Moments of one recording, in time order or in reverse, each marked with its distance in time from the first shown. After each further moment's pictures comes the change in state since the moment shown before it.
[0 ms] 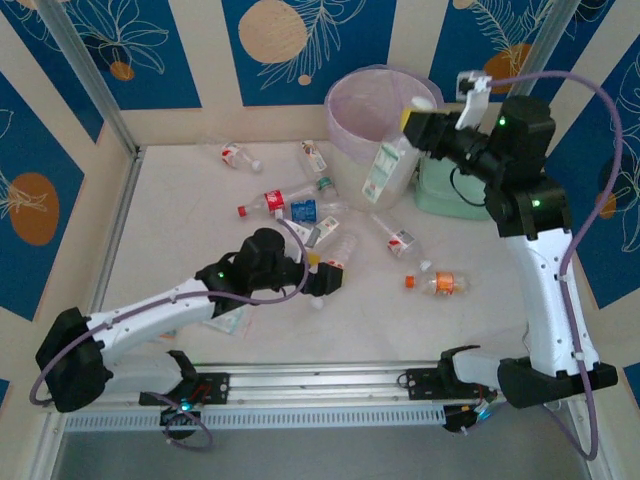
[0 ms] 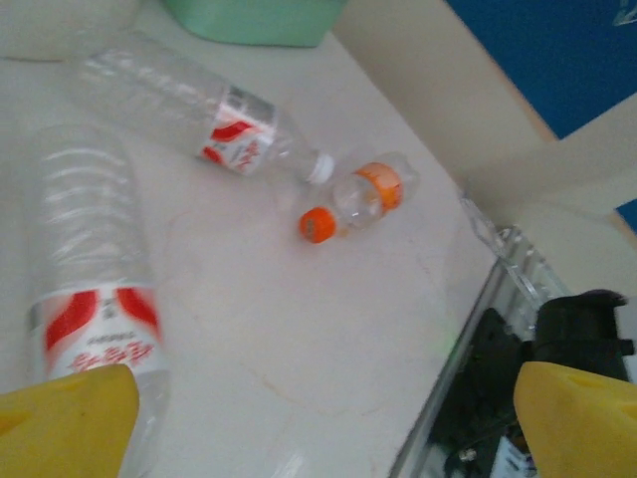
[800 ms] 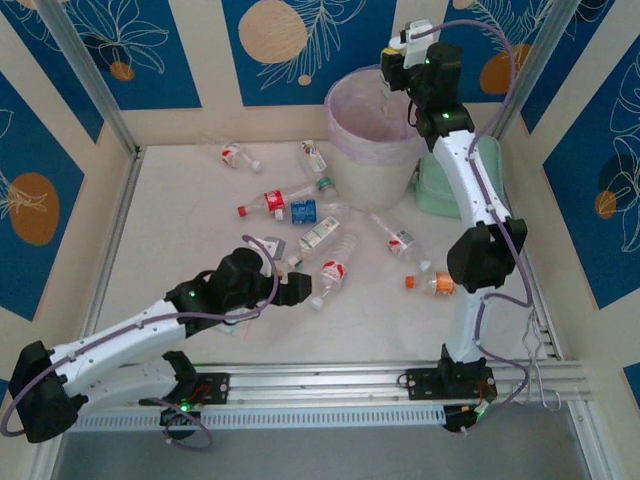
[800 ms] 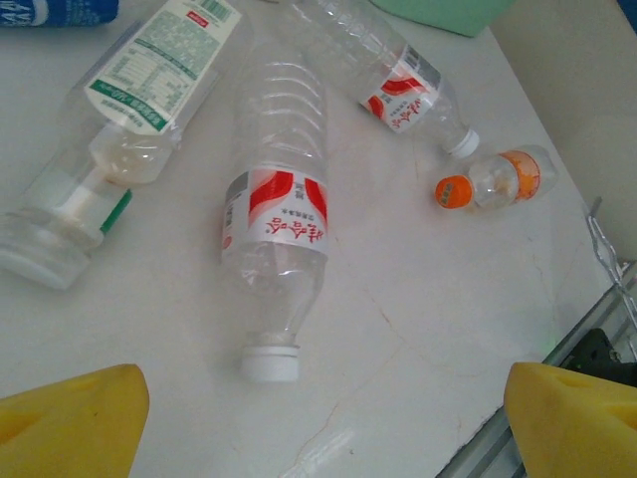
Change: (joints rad) left arm 0.002 -0.239 -0.131 -0.235 -0.218 -0.122; right arm -0.024 0.767 0.405 0.418 0.309 -0.435
